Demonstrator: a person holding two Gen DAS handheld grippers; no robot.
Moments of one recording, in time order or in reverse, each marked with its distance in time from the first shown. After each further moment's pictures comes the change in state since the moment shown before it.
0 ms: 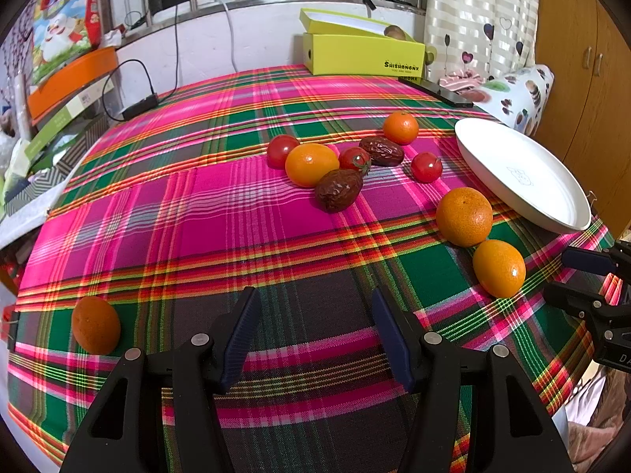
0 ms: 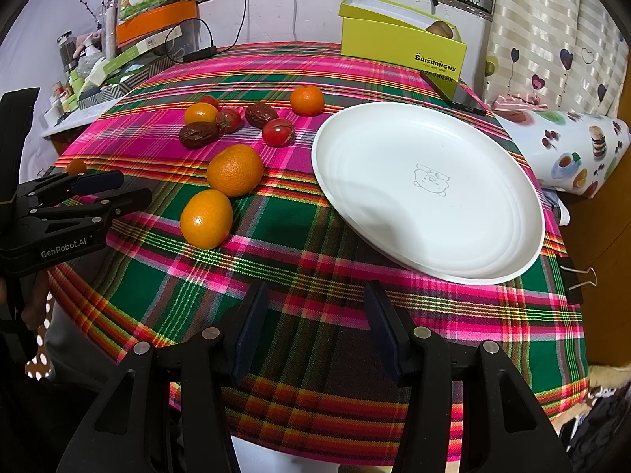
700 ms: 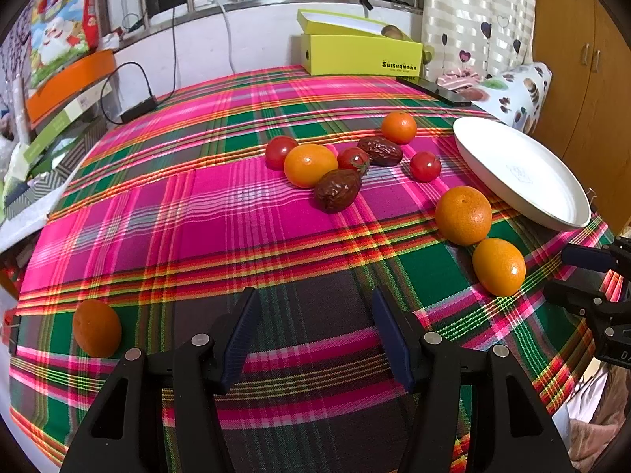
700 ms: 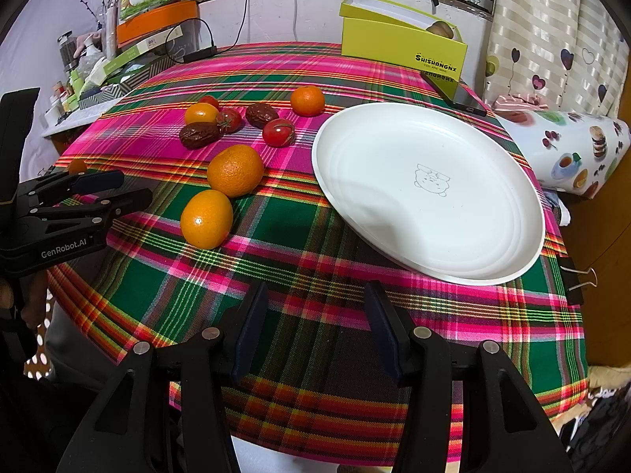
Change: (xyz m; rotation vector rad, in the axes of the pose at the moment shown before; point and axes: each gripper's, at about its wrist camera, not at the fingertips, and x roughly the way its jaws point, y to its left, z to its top) left arm 0.001 0.001 -0.001 0.006 -0.001 0.002; right arm 0.000 0.000 0.000 0.000 -0.001 0.000
